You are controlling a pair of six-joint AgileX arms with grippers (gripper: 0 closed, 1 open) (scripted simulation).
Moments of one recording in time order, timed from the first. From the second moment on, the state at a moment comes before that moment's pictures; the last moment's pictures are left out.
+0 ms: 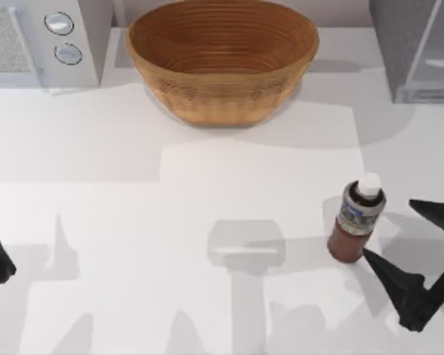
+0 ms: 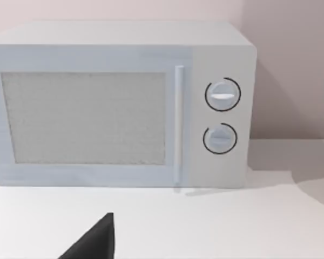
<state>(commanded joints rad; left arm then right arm) 0.00 0.00 0.00 0.00 0.00 0.00 0.15 1.70 0.02 1.45 -0.60 -0.12</state>
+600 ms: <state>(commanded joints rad) 0.00 0.00 0.00 0.00 0.00 0.00 0.30 1.90 0.20 1.48 -0.45 -0.08</state>
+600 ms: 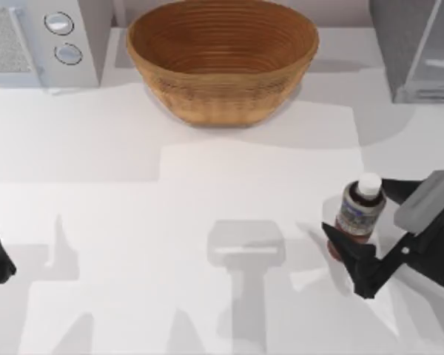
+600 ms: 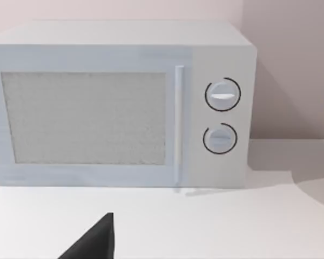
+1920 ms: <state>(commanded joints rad) 0.00 0.00 0.00 0.00 0.00 0.00 0.31 1.91 0.22 1.48 -0.44 -0.08</state>
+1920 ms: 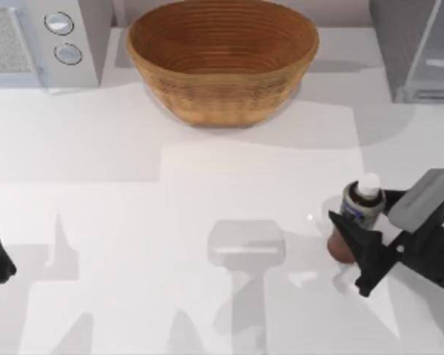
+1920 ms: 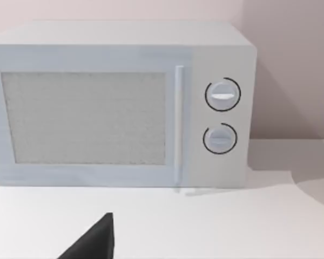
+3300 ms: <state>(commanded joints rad) 0.00 0.00 0.00 0.00 0.00 0.00 -0.18 1.44 0.24 0.88 -0.92 -0.25</state>
